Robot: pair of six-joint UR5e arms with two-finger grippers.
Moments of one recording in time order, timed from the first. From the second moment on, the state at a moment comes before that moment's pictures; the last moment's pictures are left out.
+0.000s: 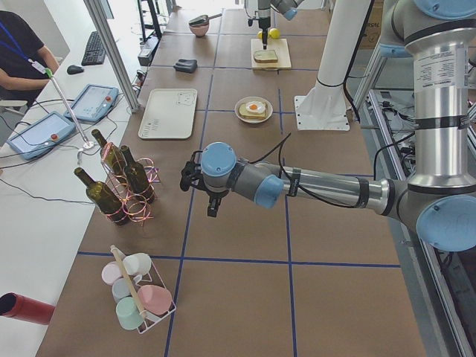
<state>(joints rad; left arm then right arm) -1.44 -1.45 -1.81 -1.89 -2.56 -0.26 0.74 -1.94 1.87 -0.72 2.25 1.16</state>
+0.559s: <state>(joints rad) -1.44 -1.44 -1.81 -1.89 -2.56 -0.27 0.72 -1.93 1.83 -0.70 2.25 1.16</state>
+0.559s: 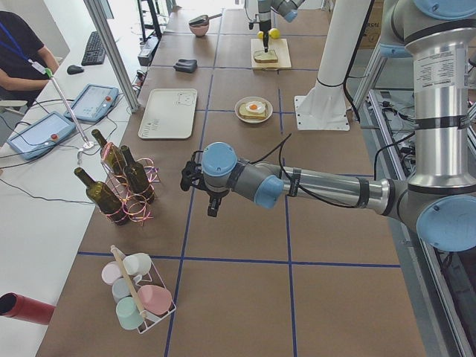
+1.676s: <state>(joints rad) -1.44 -1.44 -1.81 -1.89 -2.56 -0.27 0.73 -1.94 1.86 -0.69 2.25 1.16</state>
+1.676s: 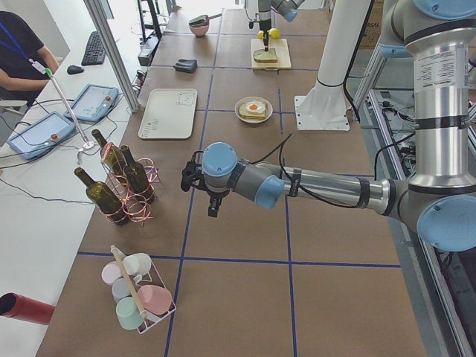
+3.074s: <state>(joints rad) -1.44 -1.44 -1.82 -1.89 -2.56 -0.27 0.57 -1.41 1.77 -0.50 2.20 1.61</state>
